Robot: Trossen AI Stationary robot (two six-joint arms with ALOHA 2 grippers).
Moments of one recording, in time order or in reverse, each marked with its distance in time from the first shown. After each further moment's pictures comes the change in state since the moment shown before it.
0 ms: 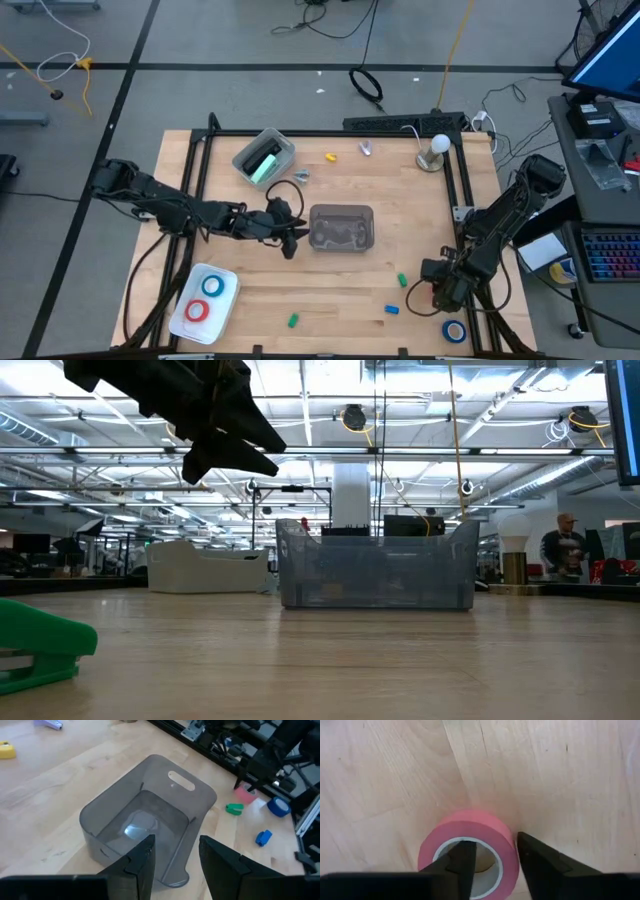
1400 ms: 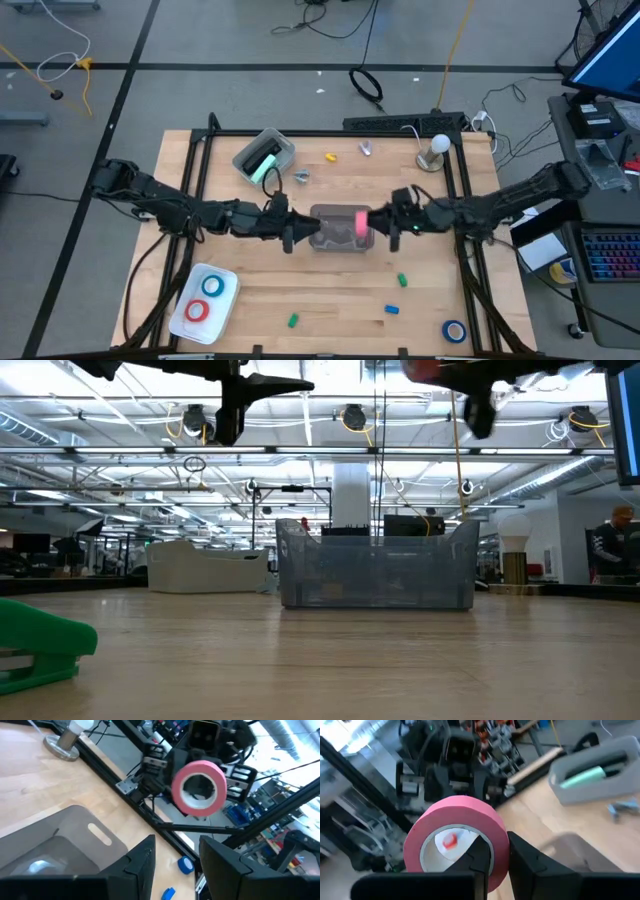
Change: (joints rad) left arm 0.000 0.000 0.000 0.420 0.074 -0.158; right arm -0.703 -0.259 0.000 1.037 0.323 -0.653
